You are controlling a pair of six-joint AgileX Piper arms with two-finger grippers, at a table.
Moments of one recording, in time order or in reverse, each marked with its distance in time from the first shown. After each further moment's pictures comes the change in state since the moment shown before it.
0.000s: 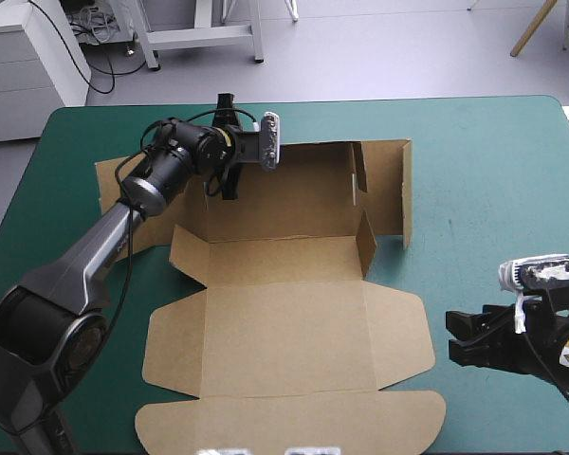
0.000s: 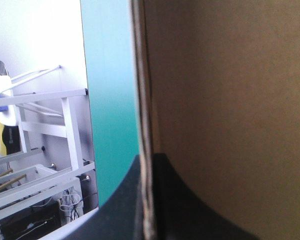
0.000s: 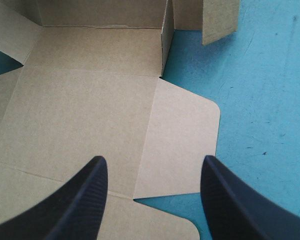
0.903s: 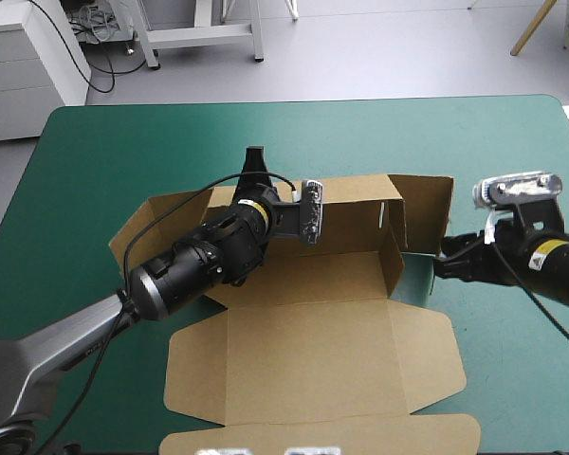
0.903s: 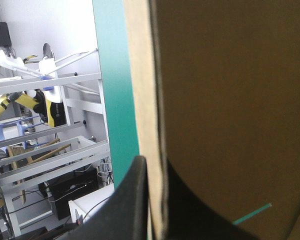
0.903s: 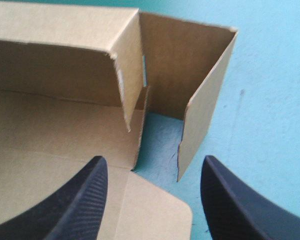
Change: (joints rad) left arm -0.436 -0.295 0.391 0.618 0.087 -0.711; right arm 0.000 0.293 -0.202 -0.149 -0.121 -0.064
